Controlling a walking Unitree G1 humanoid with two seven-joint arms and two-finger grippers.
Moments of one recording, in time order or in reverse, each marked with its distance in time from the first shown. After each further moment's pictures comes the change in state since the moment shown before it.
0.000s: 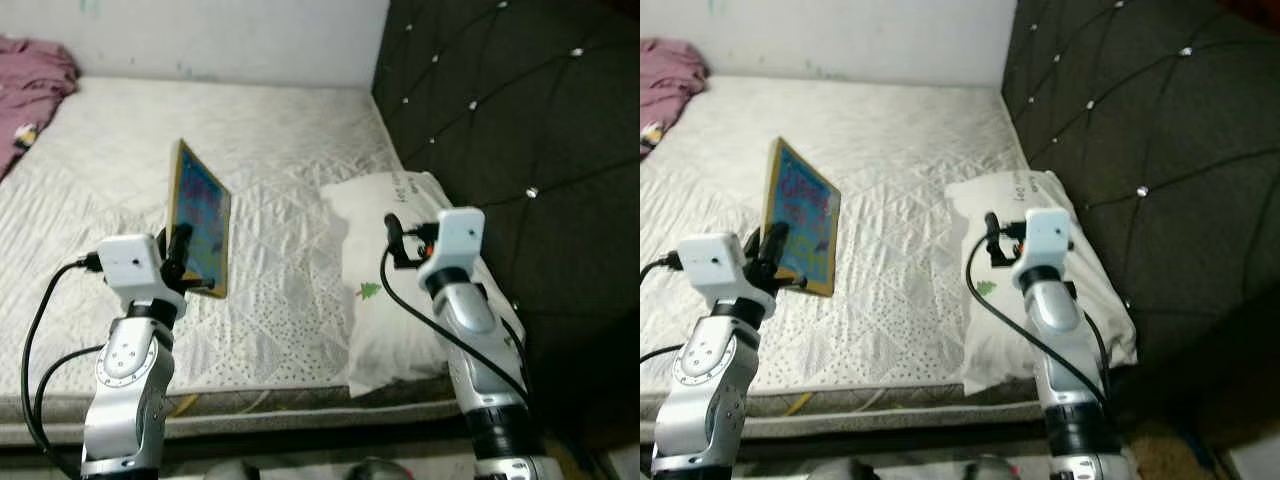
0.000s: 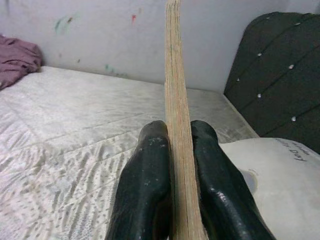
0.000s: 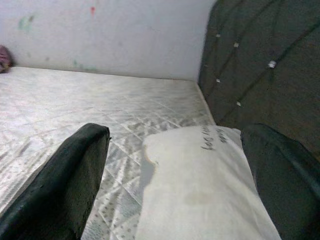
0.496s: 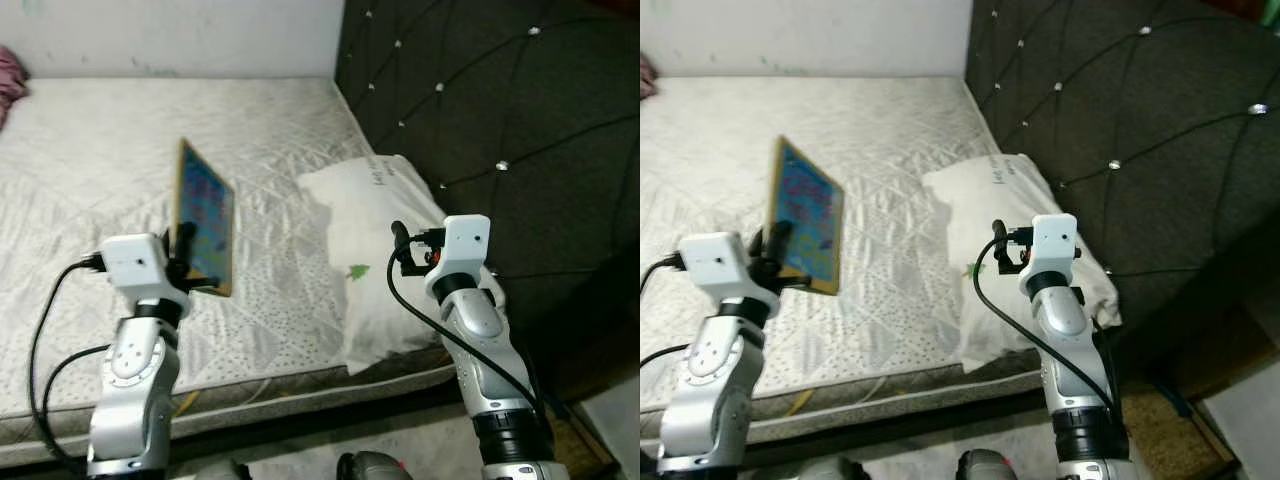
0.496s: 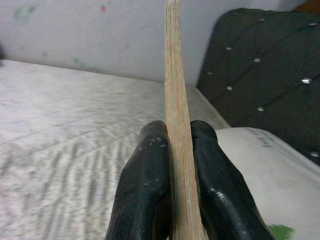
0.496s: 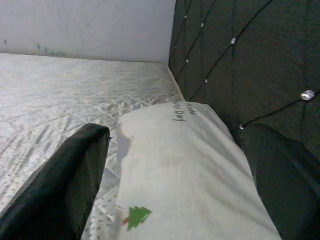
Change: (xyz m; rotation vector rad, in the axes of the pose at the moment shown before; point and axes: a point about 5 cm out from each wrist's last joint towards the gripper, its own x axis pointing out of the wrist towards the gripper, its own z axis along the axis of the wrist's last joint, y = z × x) left arm 0.000 -0.007 0.000 -0.012 -0.002 -0.016; right arm -0.003 -0.007 -0.007 -0.009 0.046 -0.018
